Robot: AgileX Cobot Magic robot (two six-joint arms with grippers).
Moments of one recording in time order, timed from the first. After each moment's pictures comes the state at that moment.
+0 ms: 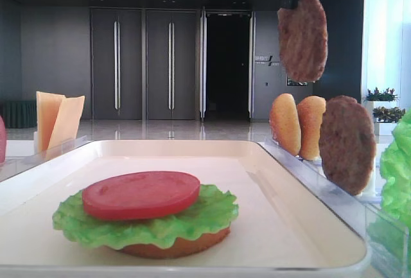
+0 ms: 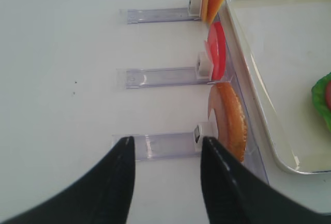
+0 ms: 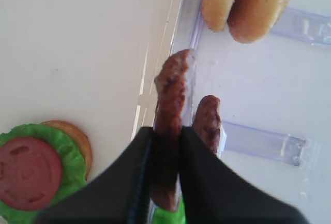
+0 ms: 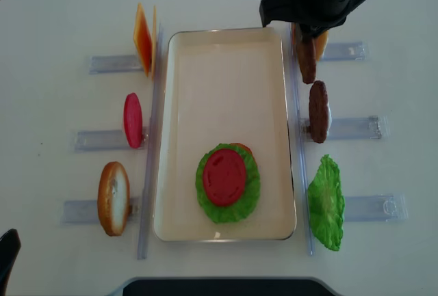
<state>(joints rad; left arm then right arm) 0.04 -0.02 -0.47 -0.05 1.11 0.07 0.60 1.69 -1.56 -0.06 1.22 0.33</state>
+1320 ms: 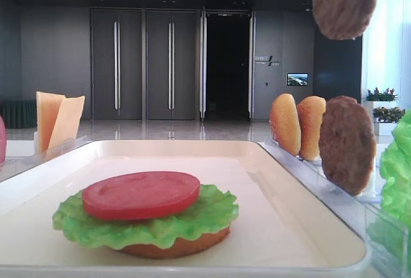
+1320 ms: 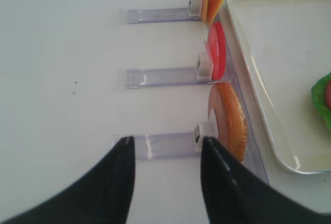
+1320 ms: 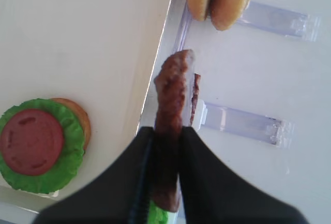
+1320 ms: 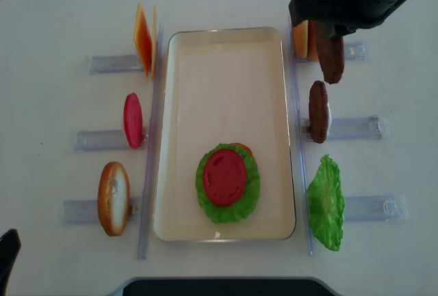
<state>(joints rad) 0.04 -0.02 -0.47 -0.05 1.11 0.07 0.58 1.48 -1.44 -0.05 1.23 0.30</state>
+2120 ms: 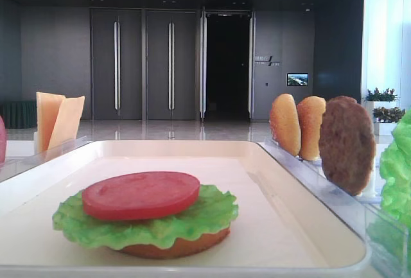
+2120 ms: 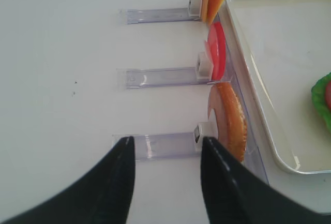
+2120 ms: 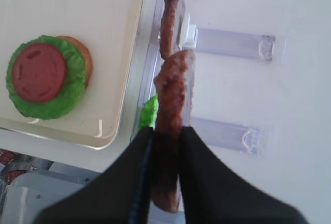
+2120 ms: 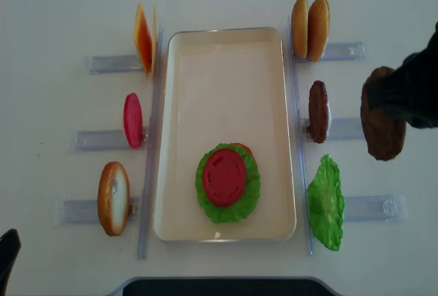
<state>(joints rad) 0.04 -0.02 -0.47 -0.05 1.11 0.07 0.56 1.04 -1.06 0.02 1.23 0.34</state>
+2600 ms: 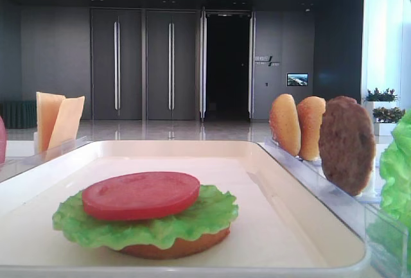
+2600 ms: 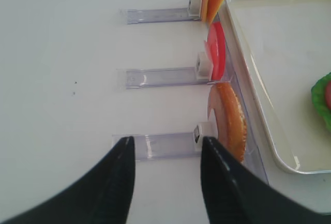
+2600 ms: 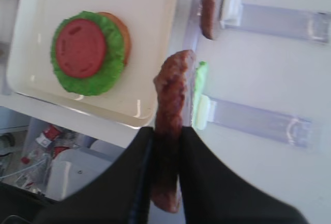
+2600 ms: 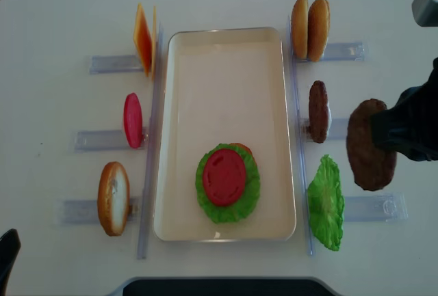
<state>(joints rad) 0.04 -0.02 -0.47 -0.05 1.11 0.07 0.49 1.00 -0.98 0.23 1.19 0.20</state>
